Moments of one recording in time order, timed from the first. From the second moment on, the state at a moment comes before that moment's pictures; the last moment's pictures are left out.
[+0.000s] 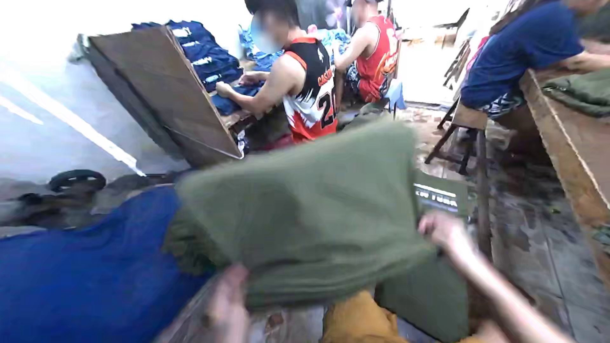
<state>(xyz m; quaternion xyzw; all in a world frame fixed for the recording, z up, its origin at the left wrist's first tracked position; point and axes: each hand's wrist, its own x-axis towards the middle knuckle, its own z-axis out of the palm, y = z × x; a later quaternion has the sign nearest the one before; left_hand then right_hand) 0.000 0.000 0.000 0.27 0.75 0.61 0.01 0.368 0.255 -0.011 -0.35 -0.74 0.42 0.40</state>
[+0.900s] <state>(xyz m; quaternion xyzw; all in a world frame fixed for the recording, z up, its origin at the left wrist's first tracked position) 0.003 -0.058 -0.101 0.14 0.85 0.47 0.20 0.336 0.287 -0.086 -0.45 -0.73 0.51 0.08</state>
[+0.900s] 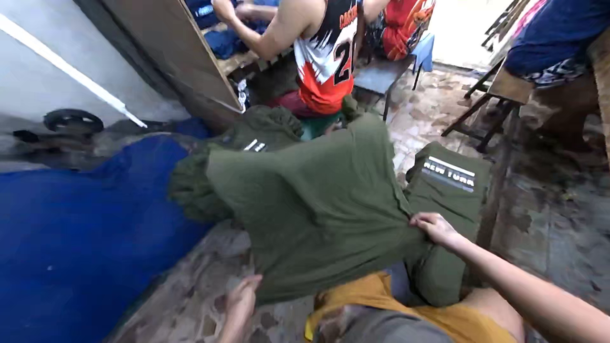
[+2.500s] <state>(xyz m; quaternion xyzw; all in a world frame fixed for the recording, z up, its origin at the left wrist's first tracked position) 0.046 0.075 -0.101 -0.07 0.82 0.27 0.49 0.183 0.215 -0.275 -0.61 -0.41 0.66 -0.14</state>
